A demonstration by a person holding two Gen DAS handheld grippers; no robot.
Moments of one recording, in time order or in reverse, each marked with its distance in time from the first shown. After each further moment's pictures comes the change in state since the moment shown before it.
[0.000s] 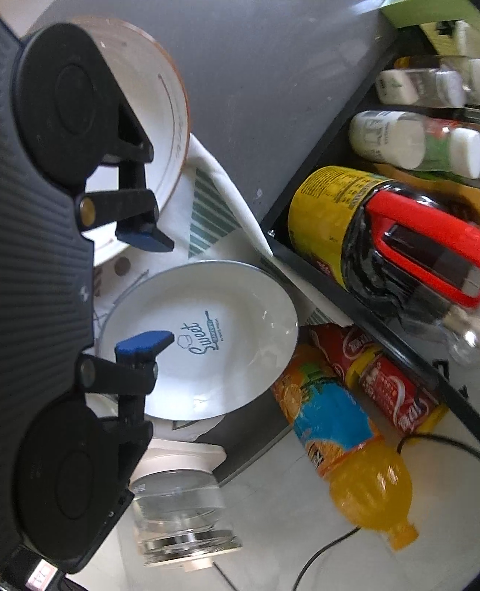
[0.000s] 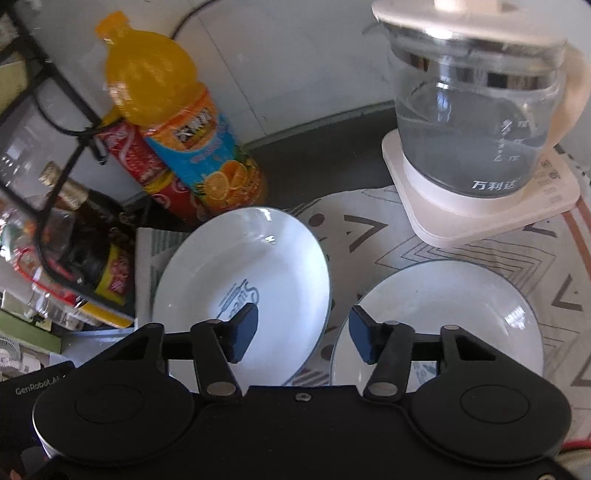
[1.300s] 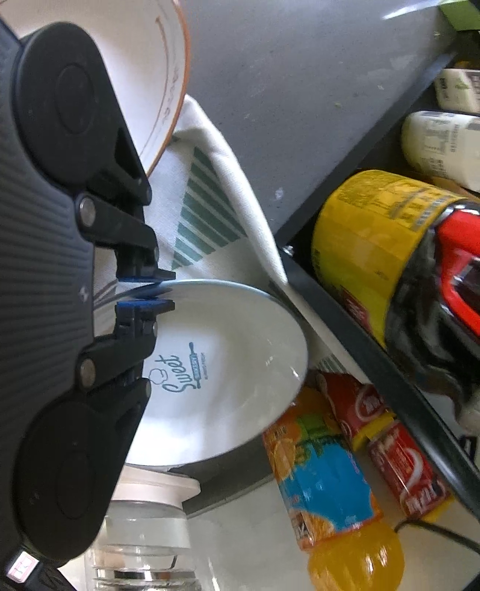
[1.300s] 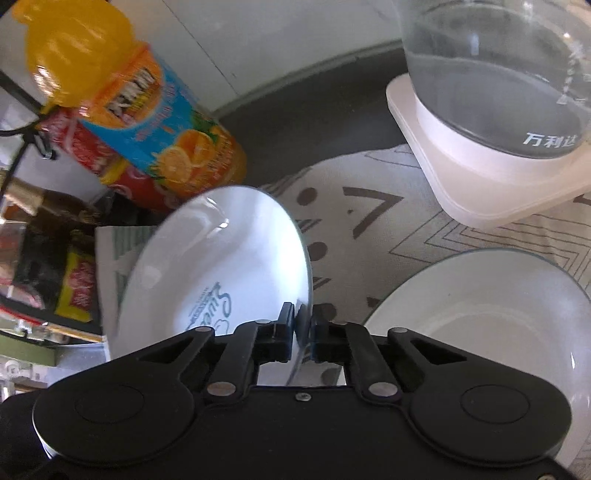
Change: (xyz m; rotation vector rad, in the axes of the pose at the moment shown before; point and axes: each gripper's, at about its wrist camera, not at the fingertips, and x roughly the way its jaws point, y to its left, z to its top) left arm 0.060 0.017 0.005 -0.115 0.023 0.028; right arm 0.062 -0.018 0.004 0.075 0.089 0.037
